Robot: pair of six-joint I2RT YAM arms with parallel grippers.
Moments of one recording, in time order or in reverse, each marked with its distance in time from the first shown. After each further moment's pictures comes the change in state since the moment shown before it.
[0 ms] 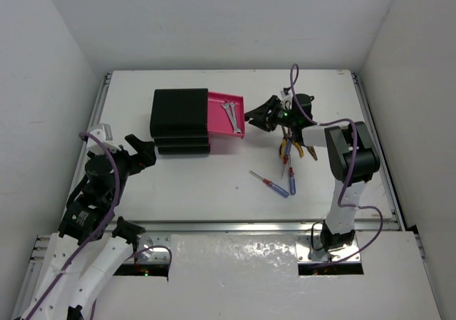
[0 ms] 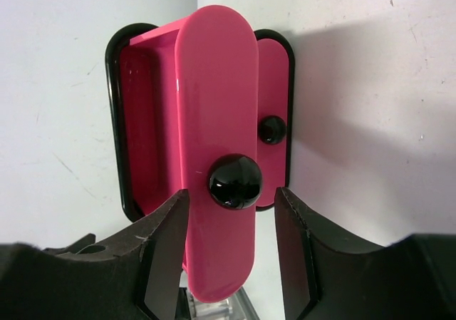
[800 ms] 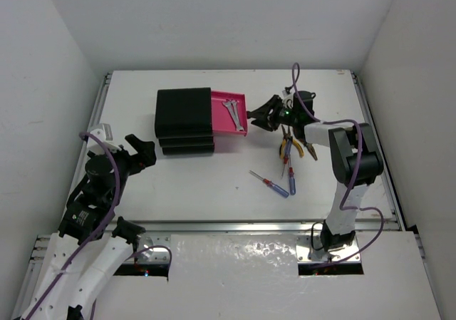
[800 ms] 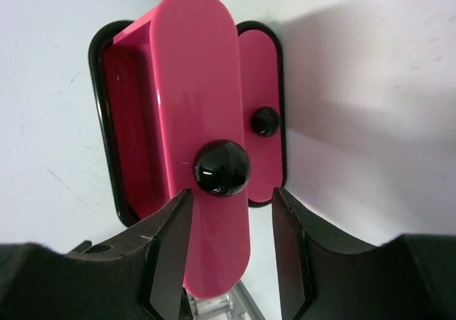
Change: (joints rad) left arm 0.000 0.002 0.000 0.000 0.000 0.000; right arm -0.017 -0.035 0.034 -0.164 0.014 -0.050
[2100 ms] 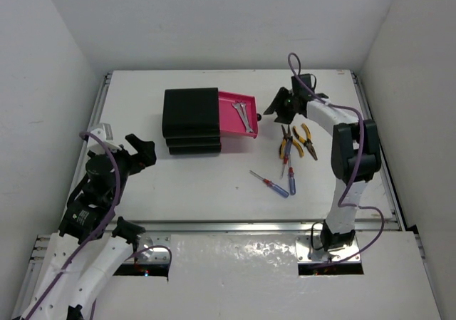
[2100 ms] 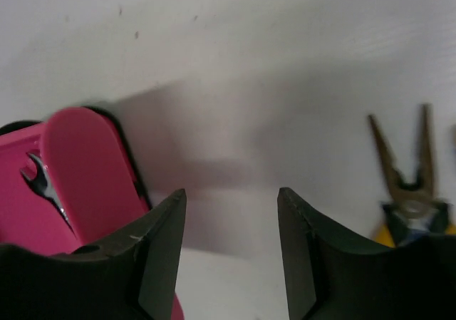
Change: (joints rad) left arm 0.000 0.005 0.000 0.000 -0.004 0.000; right arm -0.019 0.039 0.419 -0.829 0.529 -0.419
